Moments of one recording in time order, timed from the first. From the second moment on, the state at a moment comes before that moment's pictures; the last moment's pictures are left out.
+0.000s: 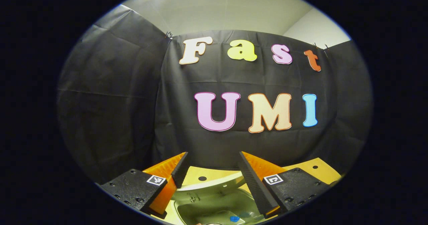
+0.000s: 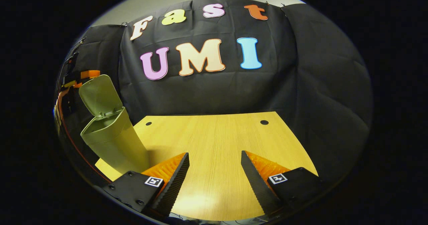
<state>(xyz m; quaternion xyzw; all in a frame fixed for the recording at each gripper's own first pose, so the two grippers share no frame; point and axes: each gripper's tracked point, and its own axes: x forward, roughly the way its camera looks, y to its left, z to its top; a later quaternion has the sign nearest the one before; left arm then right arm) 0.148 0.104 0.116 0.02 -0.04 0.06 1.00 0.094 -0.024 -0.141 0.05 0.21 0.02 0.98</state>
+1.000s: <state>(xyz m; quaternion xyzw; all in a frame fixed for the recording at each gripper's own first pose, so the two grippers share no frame) 0.087 0.065 -0.034 -0.01 0.00 0.15 0.99 0.100 -0.025 -0.153 0.03 0.24 0.12 0.96</state>
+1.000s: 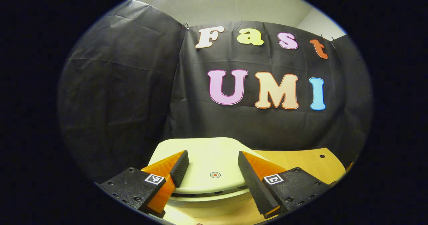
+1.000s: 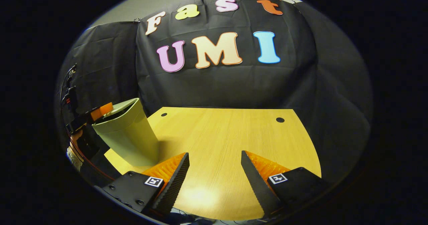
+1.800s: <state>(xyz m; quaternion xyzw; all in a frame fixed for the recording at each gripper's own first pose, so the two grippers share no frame) 0.082 0.065 -0.040 0.06 -0.10 0.20 0.97 0.124 -0.038 -0.187 0.02 0.27 0.15 0.95</state>
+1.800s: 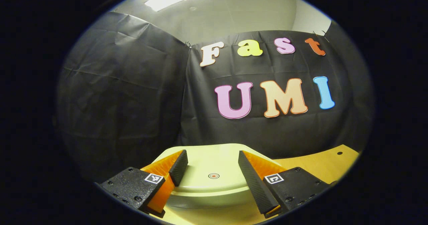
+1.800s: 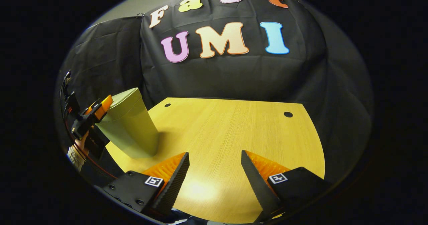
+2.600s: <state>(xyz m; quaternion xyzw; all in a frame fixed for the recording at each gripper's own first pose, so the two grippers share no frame) 0.085 0.031 -0.031 0.08 -0.06 0.14 0.99 0.130 -0.044 -0.174 0.04 0.26 0.14 0.95</state>
